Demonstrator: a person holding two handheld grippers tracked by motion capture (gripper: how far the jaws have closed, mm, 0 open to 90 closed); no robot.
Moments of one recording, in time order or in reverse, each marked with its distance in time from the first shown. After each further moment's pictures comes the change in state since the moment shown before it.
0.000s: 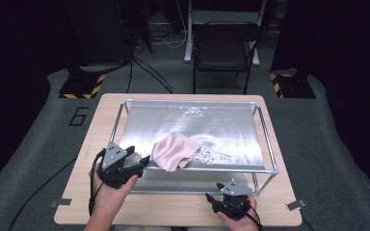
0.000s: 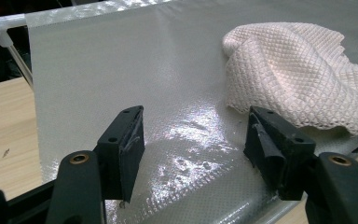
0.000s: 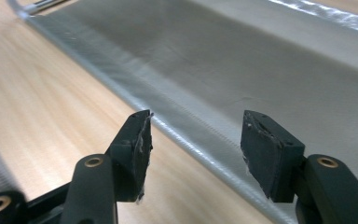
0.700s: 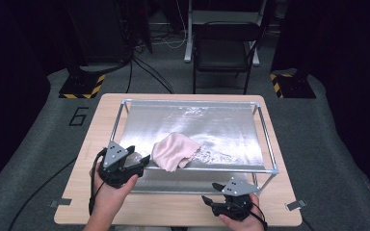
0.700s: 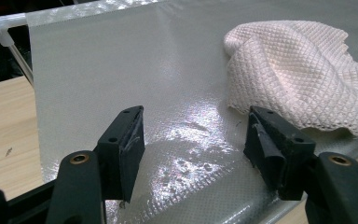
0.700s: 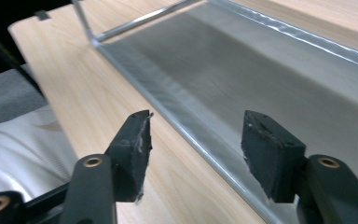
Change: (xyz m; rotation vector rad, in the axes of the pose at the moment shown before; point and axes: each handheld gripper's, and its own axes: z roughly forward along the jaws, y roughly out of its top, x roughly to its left) left arm -0.001 0.002 0.001 0.010 0.010 0.002; right arm 0.010 0.029 -0.027 -0.063 0.154 -0.035
